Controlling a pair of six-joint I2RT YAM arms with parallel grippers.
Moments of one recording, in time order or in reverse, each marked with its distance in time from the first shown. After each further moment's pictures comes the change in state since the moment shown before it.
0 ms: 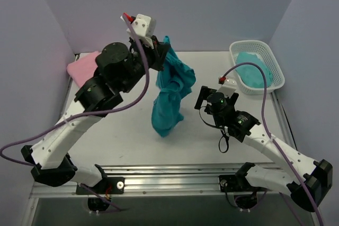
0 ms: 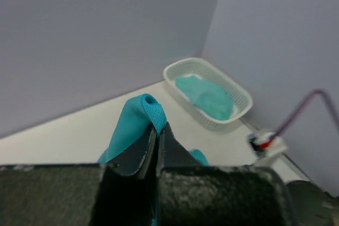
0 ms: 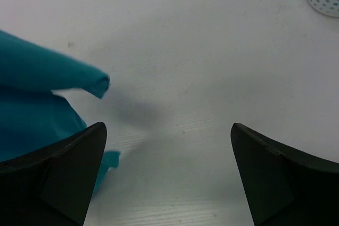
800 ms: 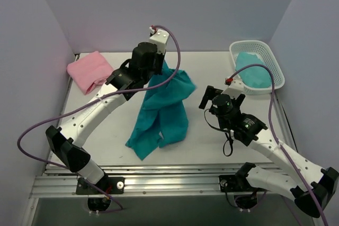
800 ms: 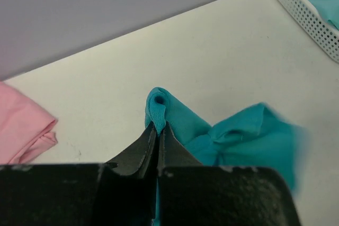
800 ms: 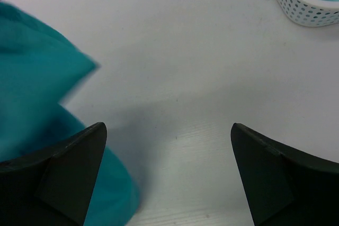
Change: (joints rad) left arm 0.124 0.196 -0.059 -0.083 -0.097 0.142; right arm 0.006 -0.065 0.003 -0.042 0.064 0.000
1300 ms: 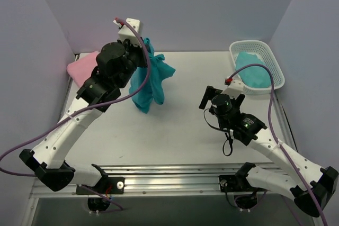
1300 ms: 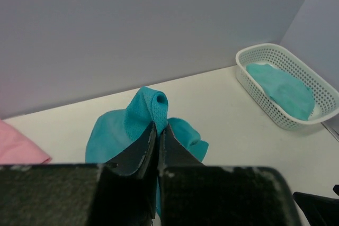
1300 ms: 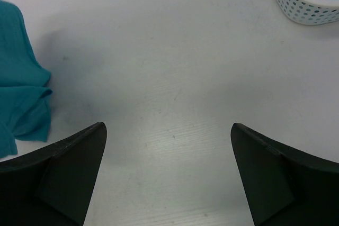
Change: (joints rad) left arm 0.030 -0.228 -0.051 0.114 0.044 -0.054; right arm 0.000 -0.005 0.000 -0.006 0.003 0.000
